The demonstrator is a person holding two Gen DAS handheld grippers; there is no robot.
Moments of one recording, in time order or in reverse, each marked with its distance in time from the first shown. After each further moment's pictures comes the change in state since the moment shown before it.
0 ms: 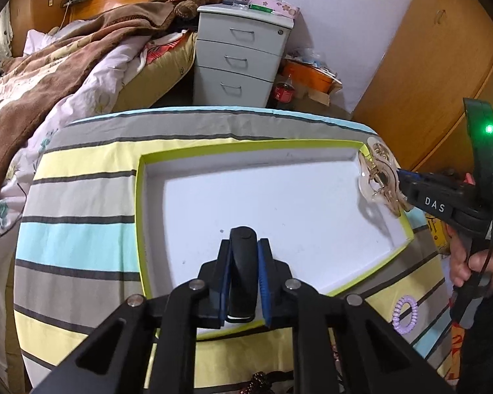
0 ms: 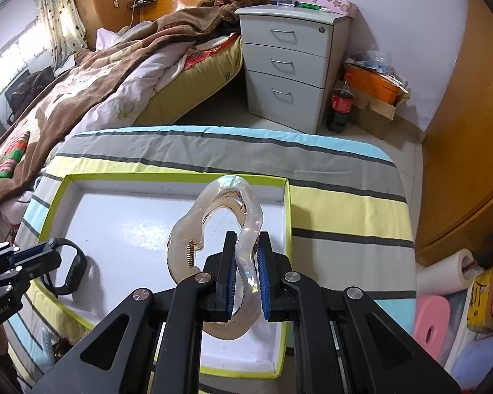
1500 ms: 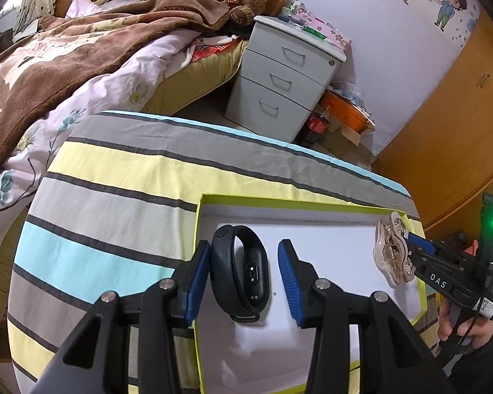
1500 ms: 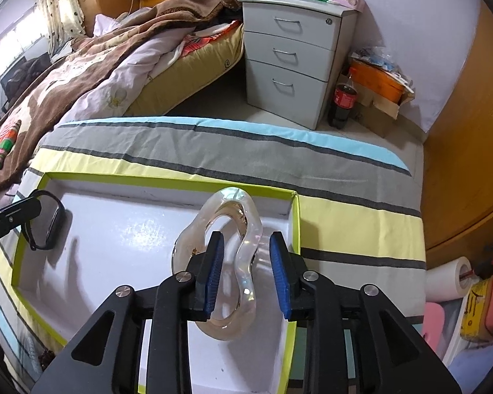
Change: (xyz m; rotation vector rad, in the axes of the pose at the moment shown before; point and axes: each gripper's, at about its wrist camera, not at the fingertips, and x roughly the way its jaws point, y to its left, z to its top) left arm 0.018 0.060 0.029 -0.229 -0.054 0.017; right arm 0.029 0.001 0.011 -0.034 0.041 -0.024
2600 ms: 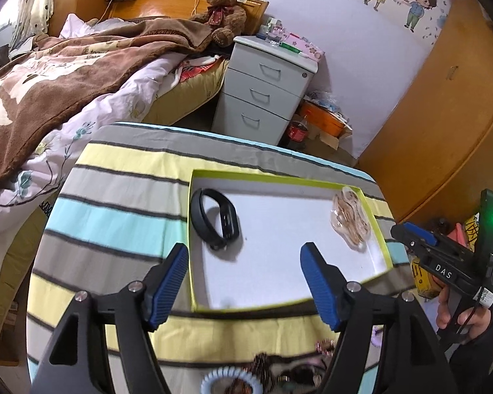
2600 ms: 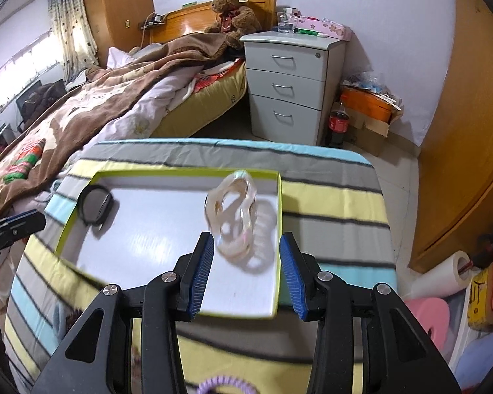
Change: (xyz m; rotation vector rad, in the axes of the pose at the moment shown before) left arm -0.079 -0.010 -0.048 0.062 -0.078 -0.051; right arm -0.089 -0.001 -0.060 0.023 -0.165 0.039
